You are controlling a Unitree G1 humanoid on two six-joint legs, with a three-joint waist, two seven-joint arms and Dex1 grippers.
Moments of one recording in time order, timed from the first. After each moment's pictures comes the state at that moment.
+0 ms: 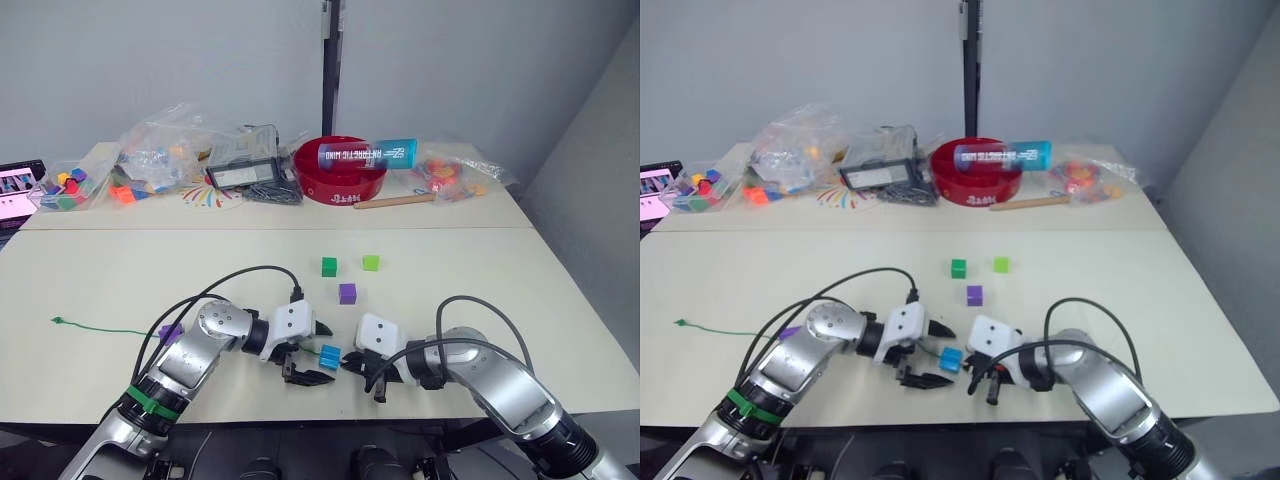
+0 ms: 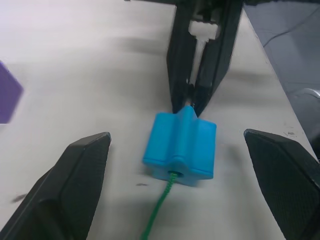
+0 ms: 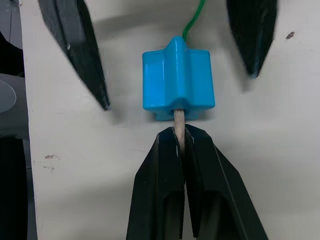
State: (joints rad) left arm -0.46 0.56 -0.41 -0.03 -0.15 0.28 -1.22; right arm -0.33 -0.65 0.44 -0.47 0.14 0.79 0.87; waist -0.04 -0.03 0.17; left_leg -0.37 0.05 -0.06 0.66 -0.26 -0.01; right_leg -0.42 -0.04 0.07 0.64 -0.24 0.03
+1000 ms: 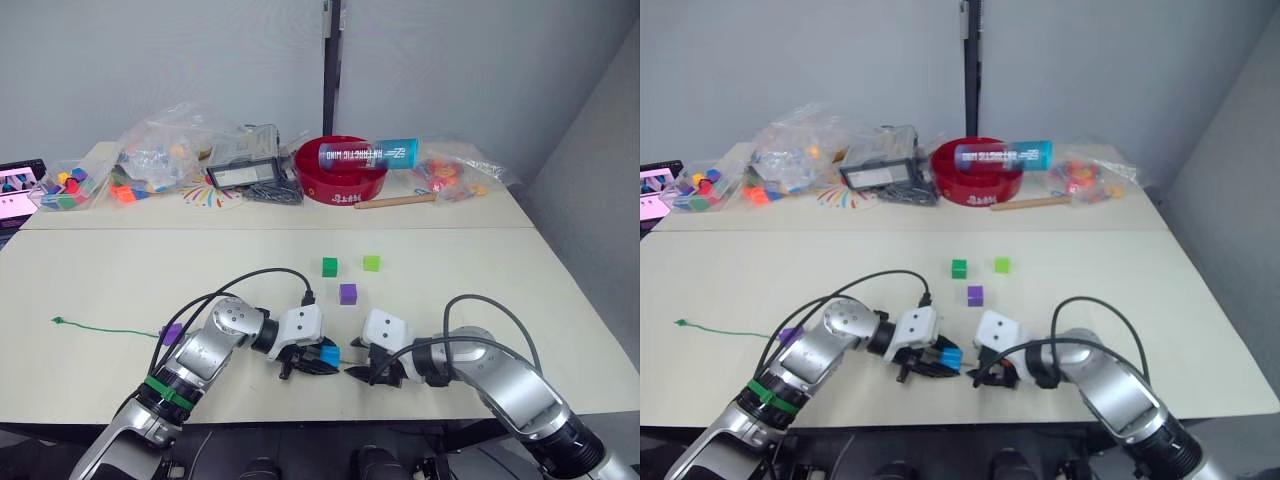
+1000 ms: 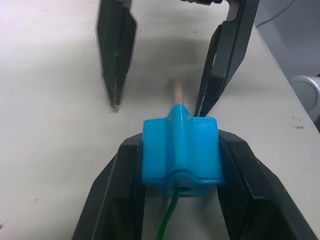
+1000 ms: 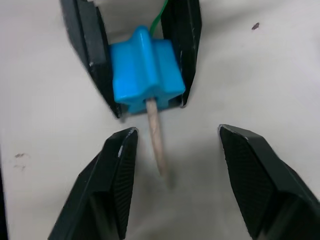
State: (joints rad) left arm -0.50 0.51 -0.42 0.06 -0.12 0.24 -1.26; right arm -0.30 -0.68 0.40 -0.48 0.16 0.78 0.85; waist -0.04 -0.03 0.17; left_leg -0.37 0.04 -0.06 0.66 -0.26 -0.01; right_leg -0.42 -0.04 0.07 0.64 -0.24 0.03
